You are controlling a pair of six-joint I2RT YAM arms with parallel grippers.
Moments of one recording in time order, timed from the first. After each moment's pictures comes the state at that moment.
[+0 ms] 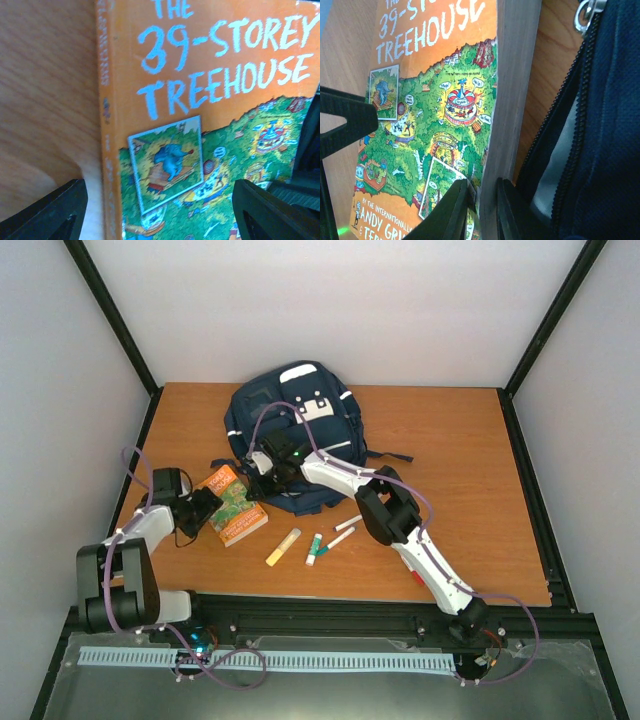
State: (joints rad) left arm 0.17 1.32 0.58 -0.35 0.29 -0.67; right arm 0.83 2.55 2.13 -0.58 -0.58 0.28
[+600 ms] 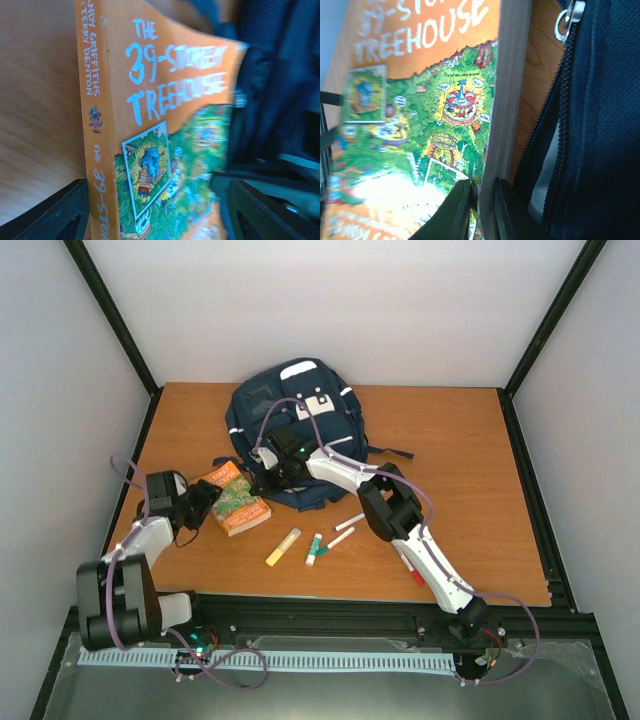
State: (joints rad) left arm 0.19 1.28 0.50 -0.13 0.41 -0.78; right arm 0.80 2.56 2.12 -0.54 -0.65 0.30
